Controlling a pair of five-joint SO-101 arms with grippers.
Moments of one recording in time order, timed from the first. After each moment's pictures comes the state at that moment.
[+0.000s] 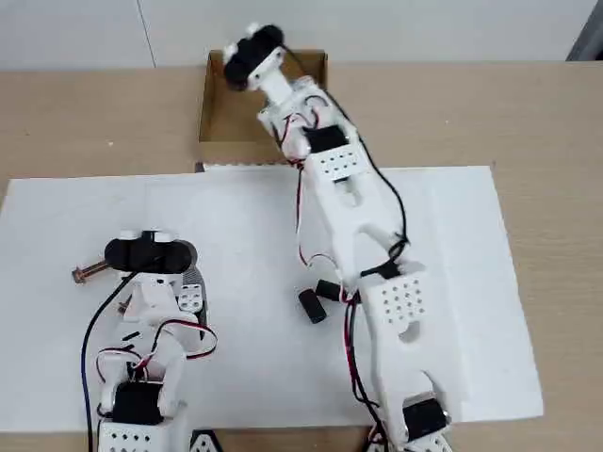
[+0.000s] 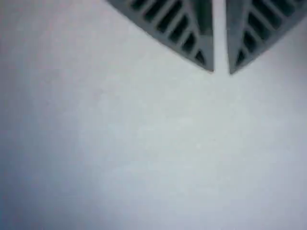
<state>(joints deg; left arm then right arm) -0.2 -103.6 96.6 50.6 5.8 -23.5 51.3 -48.8 33.5 25.6</state>
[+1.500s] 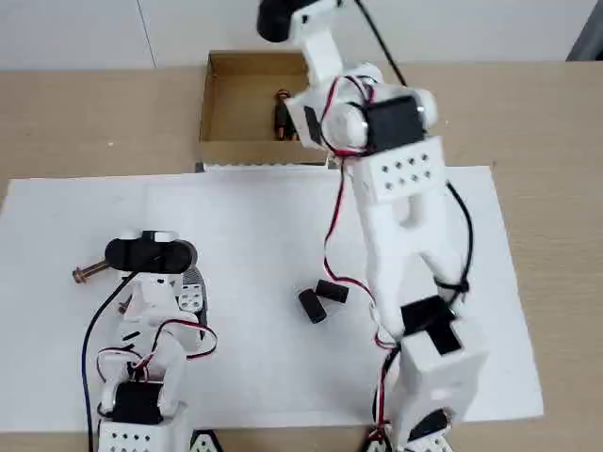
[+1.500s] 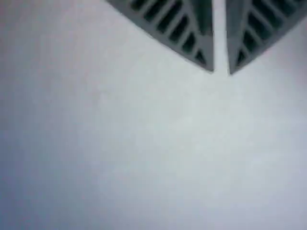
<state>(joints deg) -0.2 -103.6 96.6 50.6 5.8 -22.1 15.3 -52.6 89.9 7.4</state>
